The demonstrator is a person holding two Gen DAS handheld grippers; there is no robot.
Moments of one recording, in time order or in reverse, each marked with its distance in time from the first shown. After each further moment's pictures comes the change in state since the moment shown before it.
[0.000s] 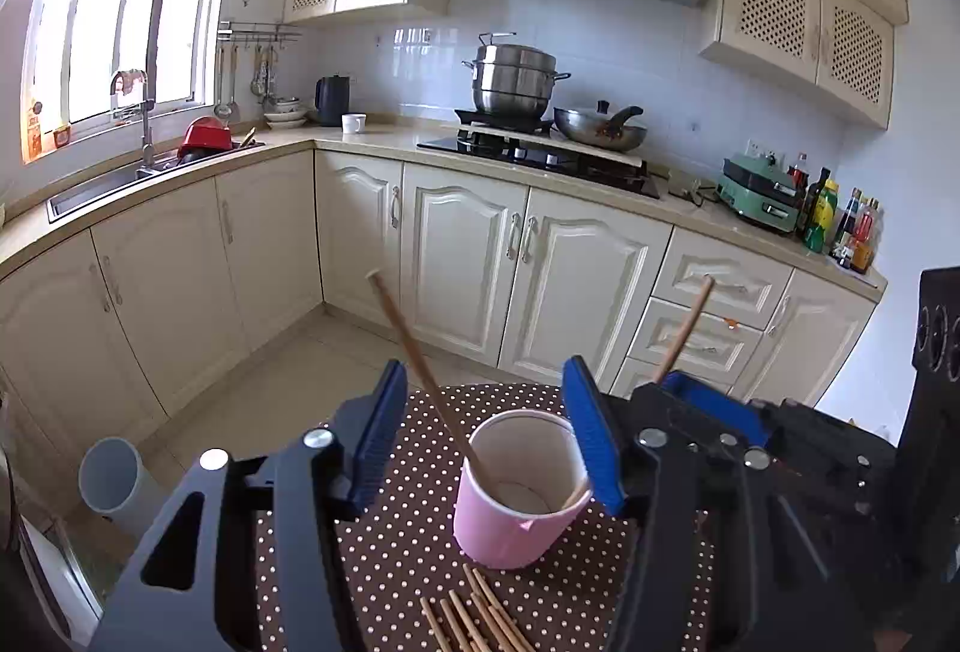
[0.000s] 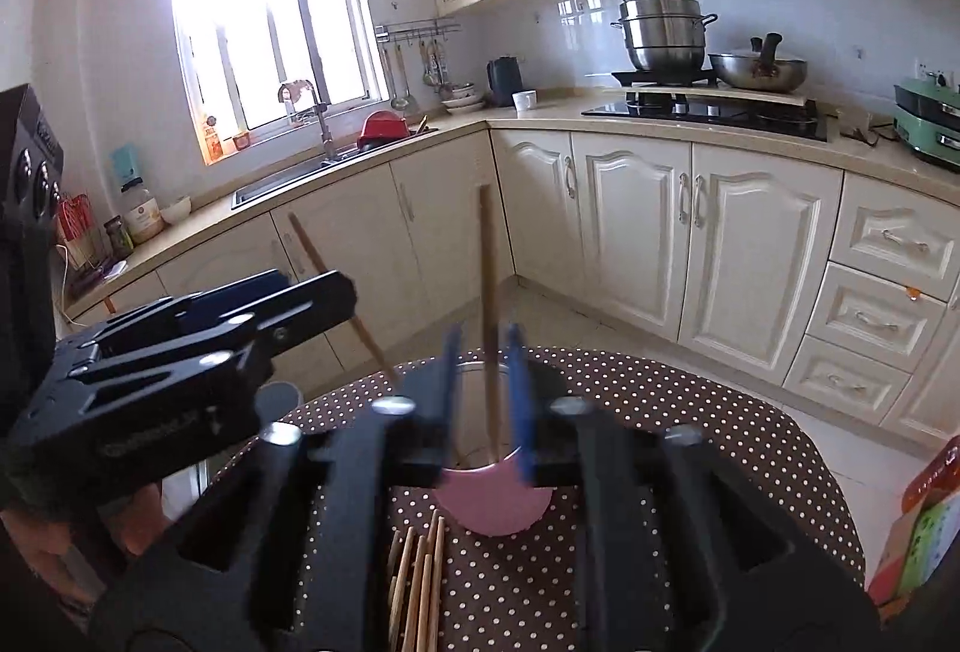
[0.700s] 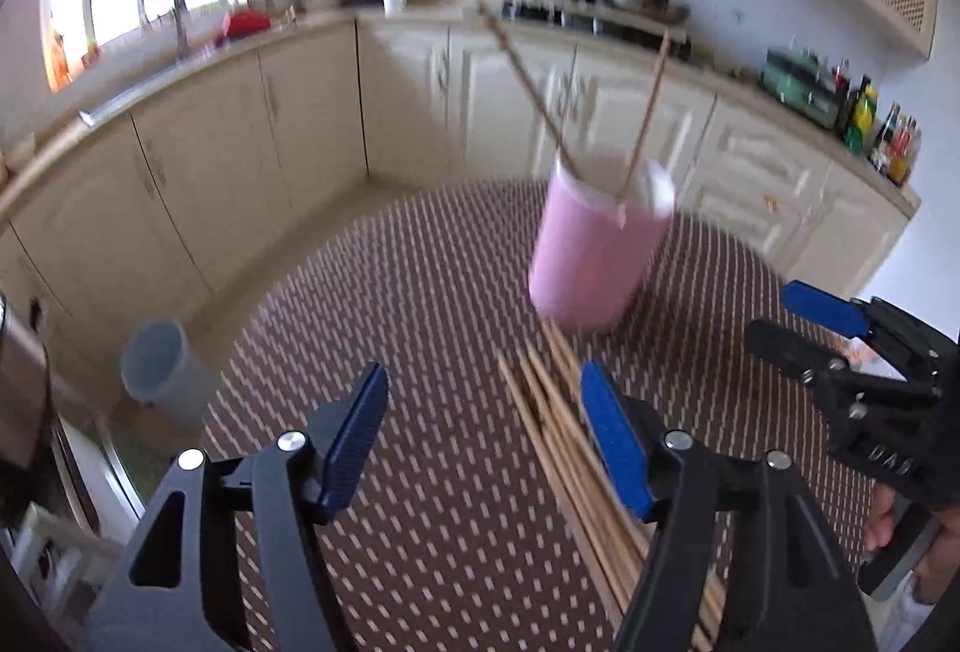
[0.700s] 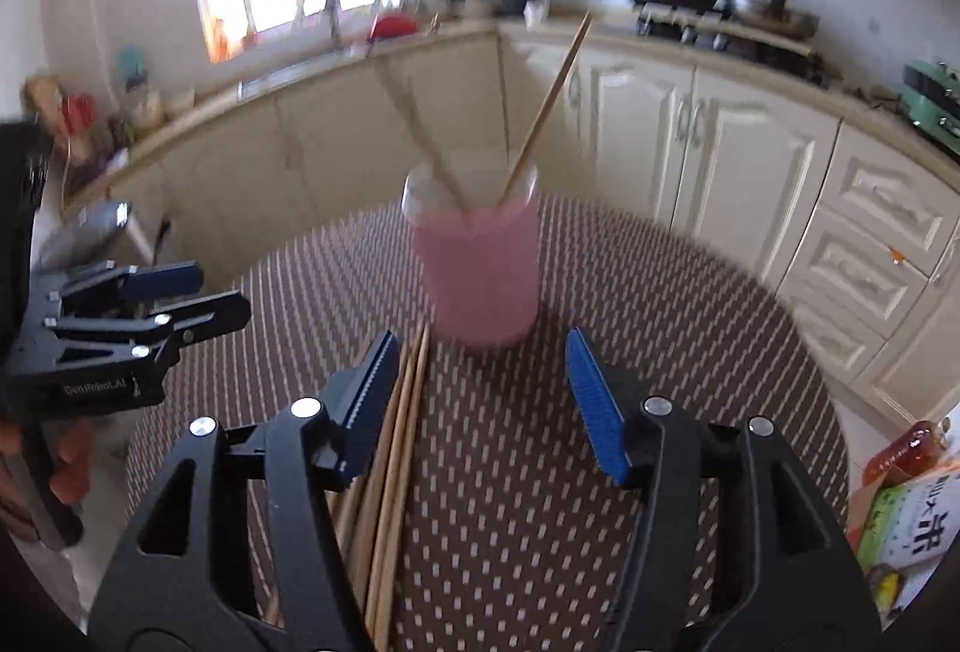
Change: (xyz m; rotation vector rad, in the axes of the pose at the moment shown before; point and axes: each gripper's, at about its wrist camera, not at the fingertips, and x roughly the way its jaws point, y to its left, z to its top) left arm -0.031 0.035 -0.110 -0.014 0.332 0.096; right arm -0.023 0.000 -0.088 -0.115 0.262 -0.003
